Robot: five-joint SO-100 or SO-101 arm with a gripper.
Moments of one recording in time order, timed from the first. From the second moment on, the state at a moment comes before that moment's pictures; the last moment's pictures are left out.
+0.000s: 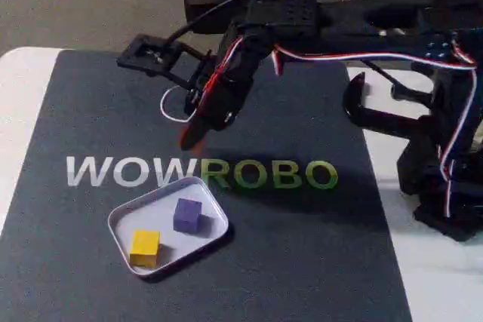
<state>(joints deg) 18.1 74.9 85.7 57.2 -85.2</state>
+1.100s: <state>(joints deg) 6.6 72.9 85.7 51.2 -86.1</state>
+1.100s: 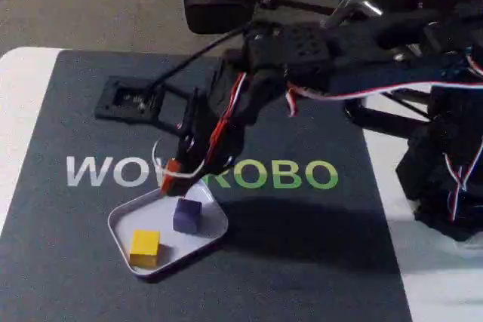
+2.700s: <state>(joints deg) 8.0 73.8 92.6 38.1 -94.5</state>
